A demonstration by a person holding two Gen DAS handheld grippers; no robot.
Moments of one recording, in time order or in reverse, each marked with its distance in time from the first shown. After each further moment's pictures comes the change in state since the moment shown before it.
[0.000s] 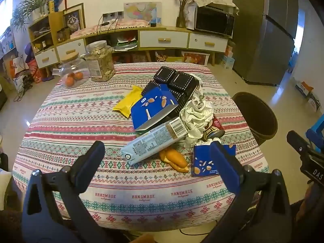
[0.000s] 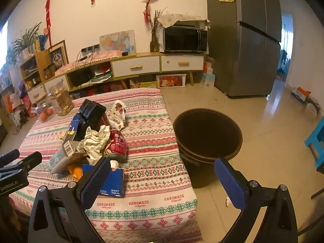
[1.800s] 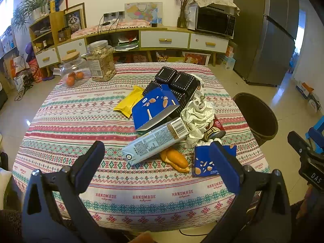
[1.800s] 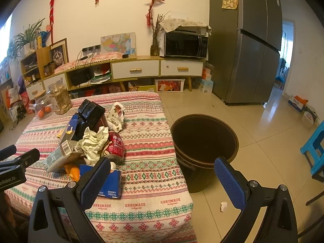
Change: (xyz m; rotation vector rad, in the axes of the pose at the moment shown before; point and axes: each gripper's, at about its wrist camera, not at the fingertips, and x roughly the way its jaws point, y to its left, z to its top) left arm 0.003 0.002 -0.002 -0.006 -0.003 0.001; right arm -0.003 0.008 -0.001 -0.041 -0.031 -0.031
